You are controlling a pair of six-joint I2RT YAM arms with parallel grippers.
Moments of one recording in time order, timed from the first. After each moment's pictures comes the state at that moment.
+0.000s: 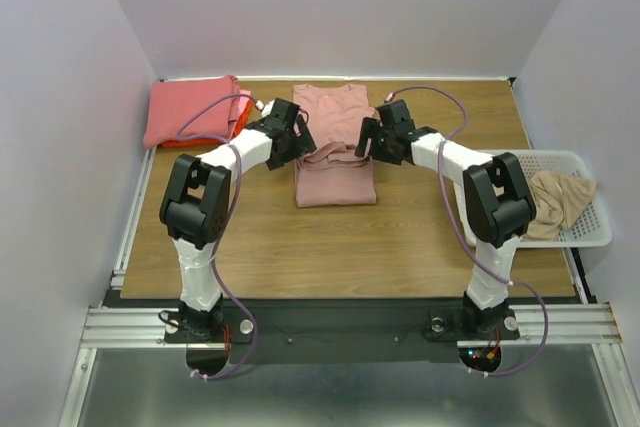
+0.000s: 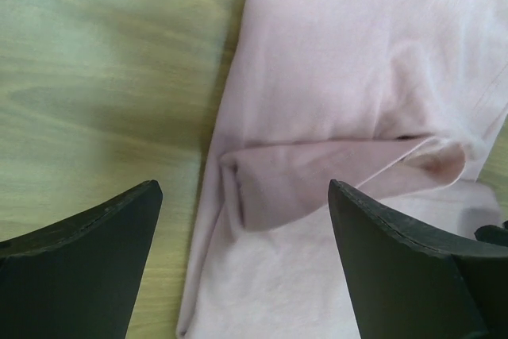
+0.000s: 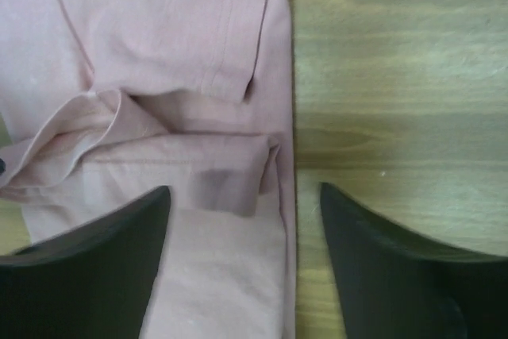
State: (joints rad) left arm -0.42 1.97 1.44 -0.38 -0.13 -0.75; right arm 0.42 1.95 1.39 -0.25 0.08 0.57
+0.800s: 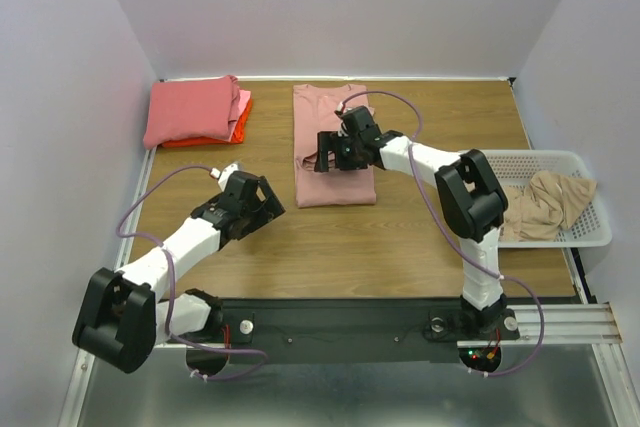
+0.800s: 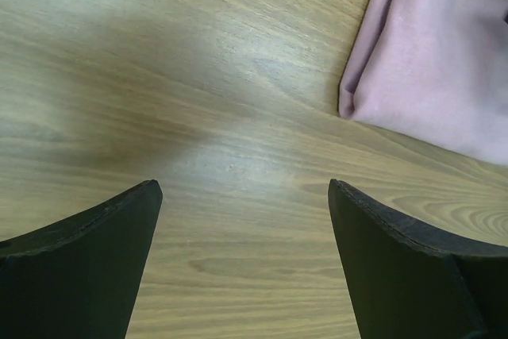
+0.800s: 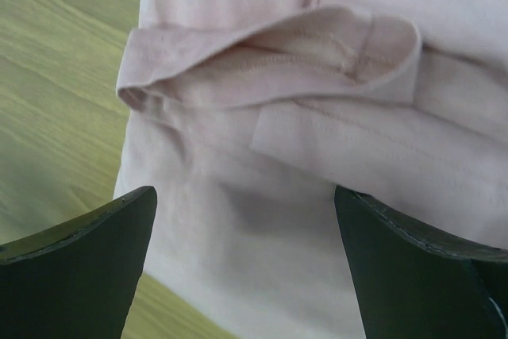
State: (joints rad) left arm -0.44 1.16 0.59 -0.33 -0.13 -0.88; right arm 0.57 2.04 1.48 -0.24 -0.18 0.44
